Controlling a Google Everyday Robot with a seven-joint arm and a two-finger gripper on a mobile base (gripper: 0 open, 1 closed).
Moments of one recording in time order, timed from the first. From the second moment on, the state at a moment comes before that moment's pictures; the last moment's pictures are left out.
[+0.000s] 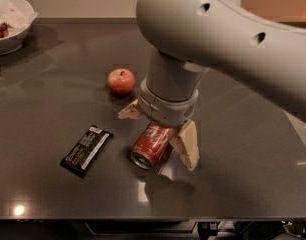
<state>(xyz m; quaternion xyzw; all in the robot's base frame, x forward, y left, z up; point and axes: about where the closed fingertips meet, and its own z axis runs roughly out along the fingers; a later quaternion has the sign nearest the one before) 0.410 -0.010 0.864 -0.94 0.33 0.01 0.08</state>
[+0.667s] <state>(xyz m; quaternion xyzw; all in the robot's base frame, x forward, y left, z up) 0.411 -0.004 0.840 -0.96 0.29 -0.01 0.05</state>
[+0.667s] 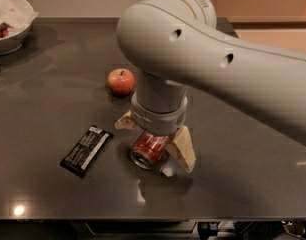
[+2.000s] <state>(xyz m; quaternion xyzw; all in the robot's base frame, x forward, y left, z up) 0.419 -0.006 0.858 -0.94 0.33 0.02 0.08</state>
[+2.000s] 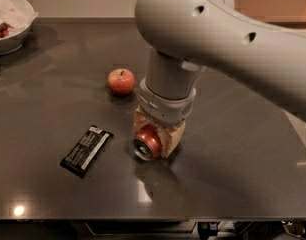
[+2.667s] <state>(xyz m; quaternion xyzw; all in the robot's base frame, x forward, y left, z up) 0.443 -0.021 0.902 -0.85 0.47 0.12 0.19</state>
